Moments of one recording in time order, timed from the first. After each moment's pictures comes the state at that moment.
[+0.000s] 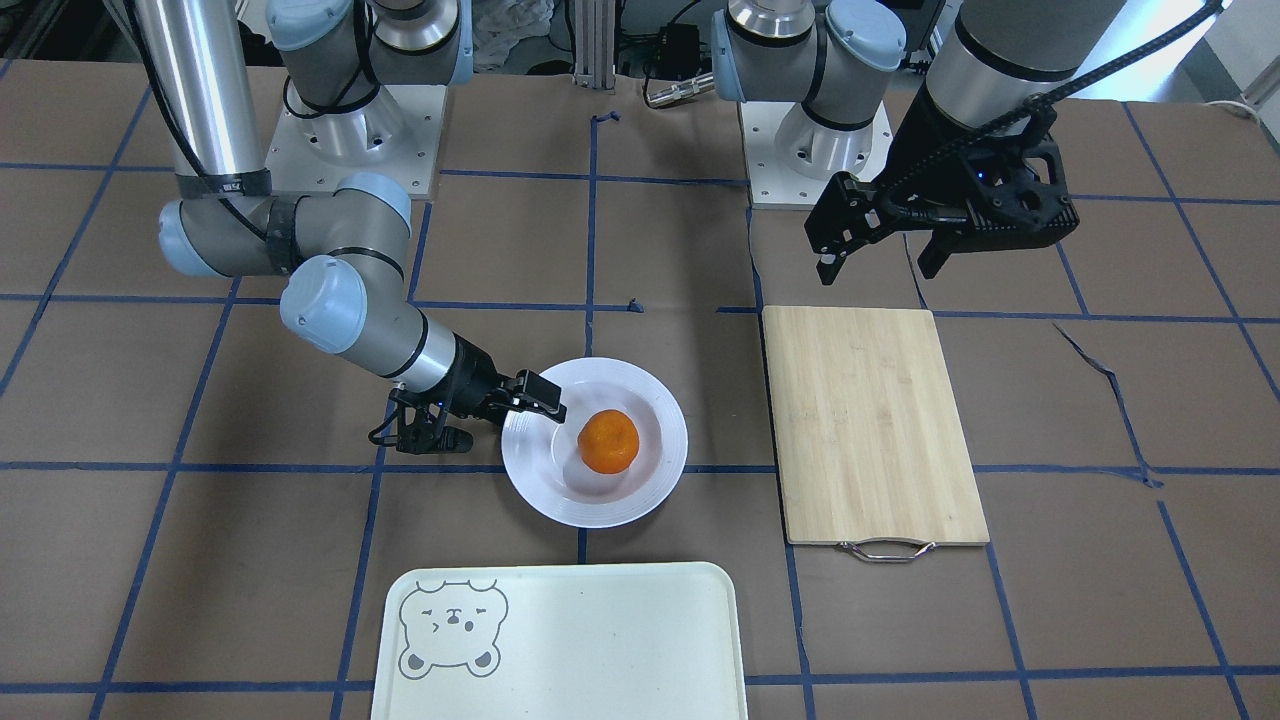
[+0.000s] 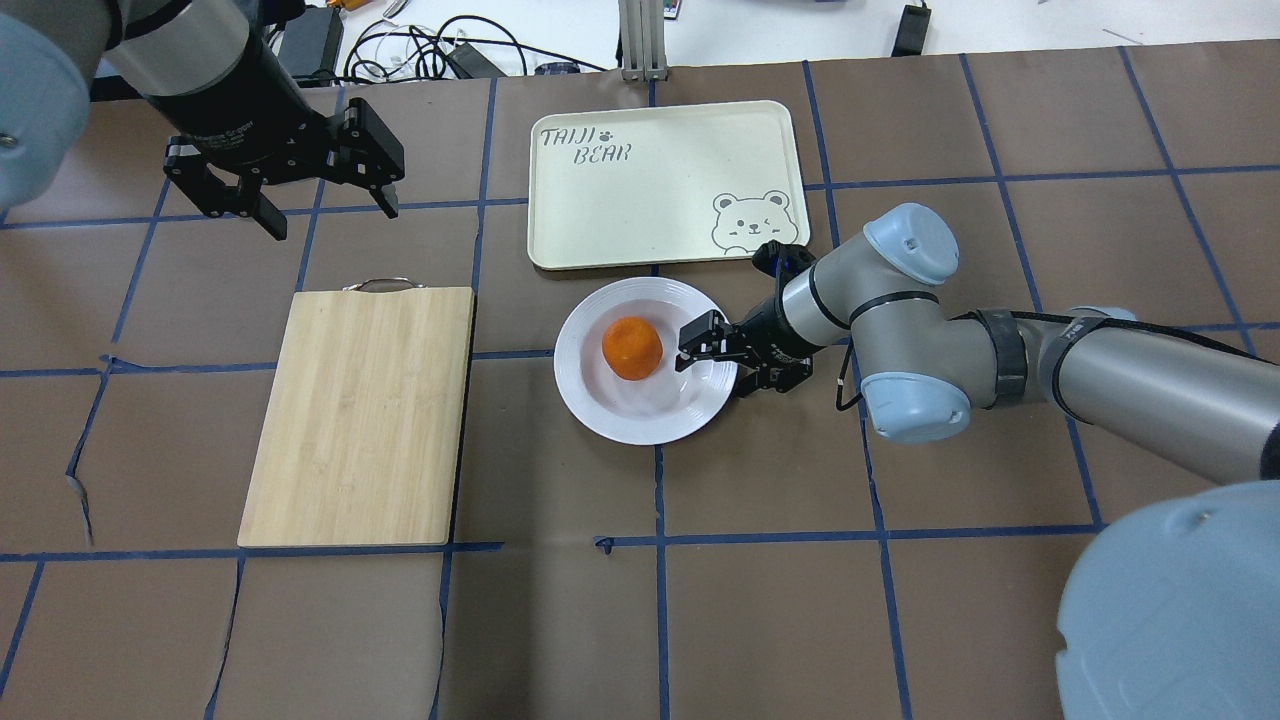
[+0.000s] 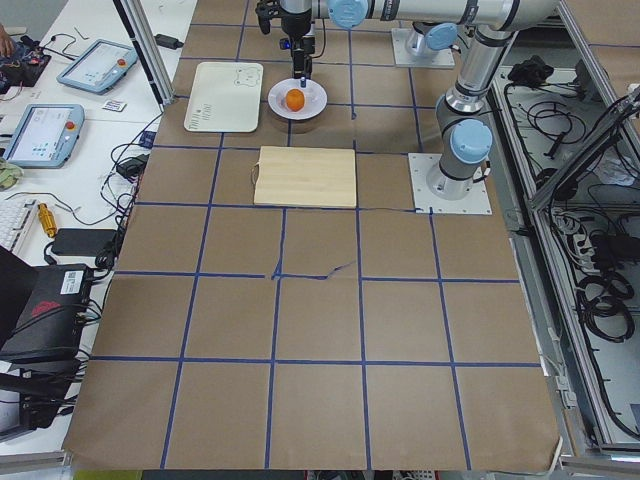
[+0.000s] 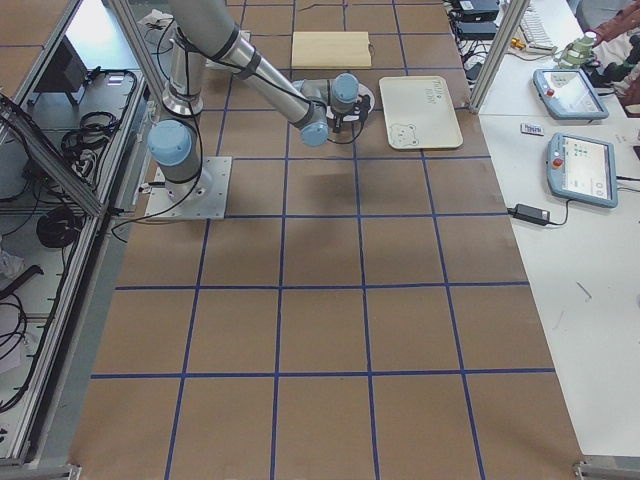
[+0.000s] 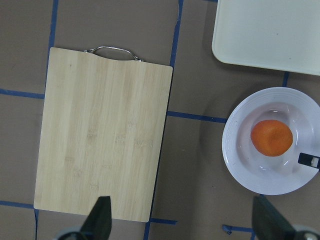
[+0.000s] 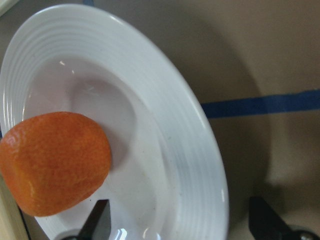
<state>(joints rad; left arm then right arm) -1.54 -1.59 -1.52 -1.58 1.53 -0.12 1.63 -1.16 2.07 -2.49 -0.99 0.26</state>
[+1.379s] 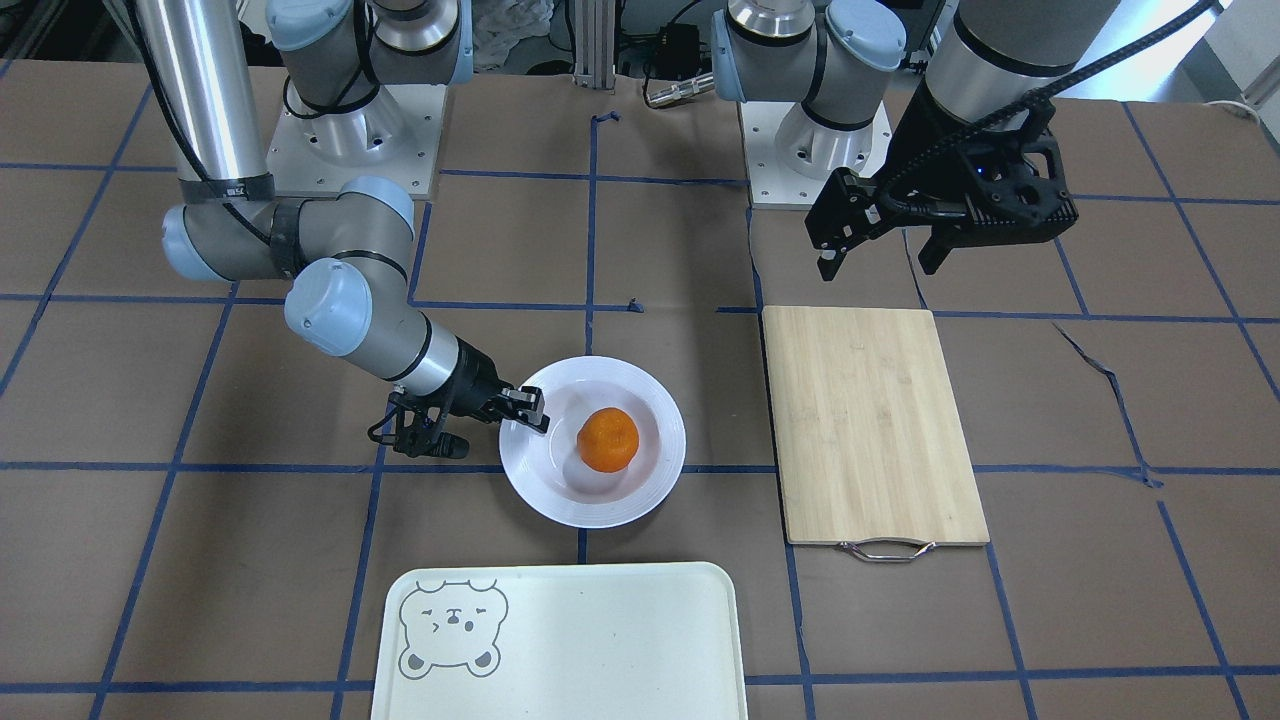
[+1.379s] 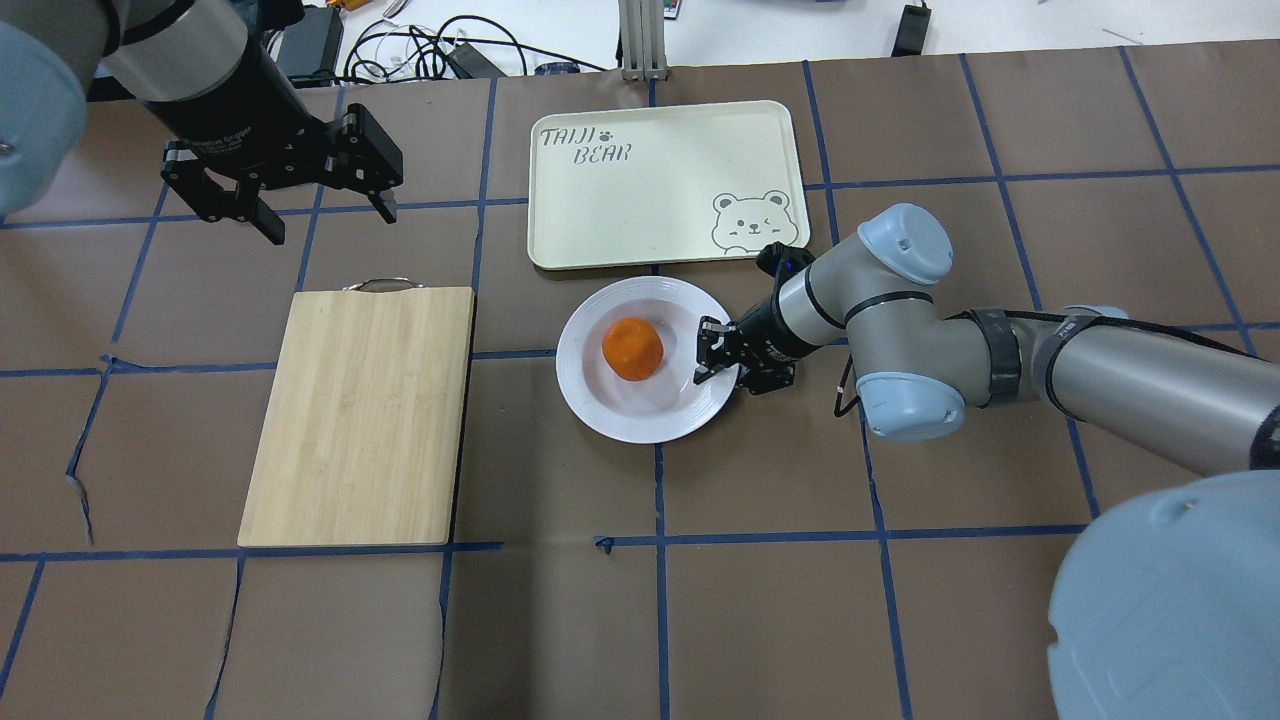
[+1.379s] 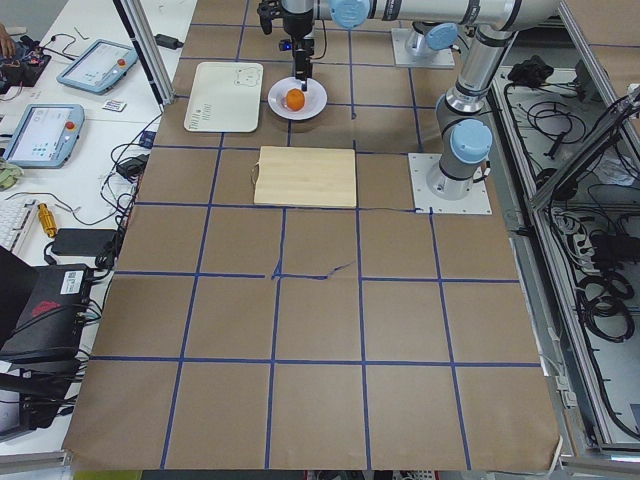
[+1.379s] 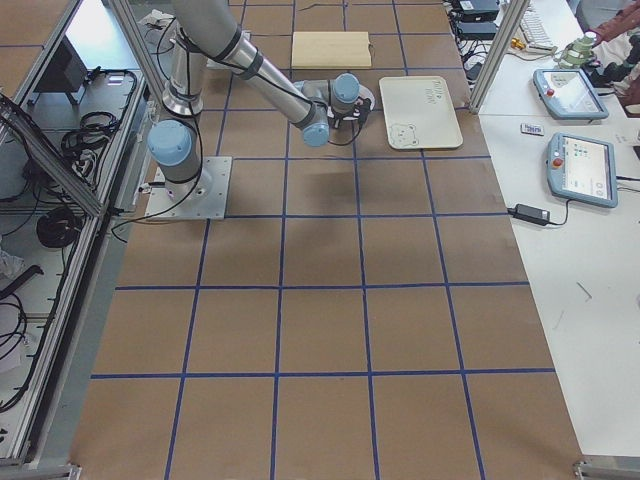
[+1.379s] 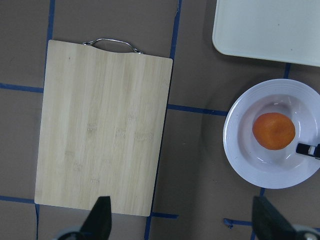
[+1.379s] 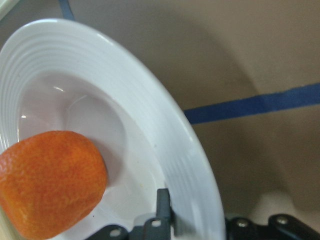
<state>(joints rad) -1.54 -1.58 -1.53 -1.58 1.53 -0.12 1.63 -1.15 2.05 -2.51 -1.01 0.35</state>
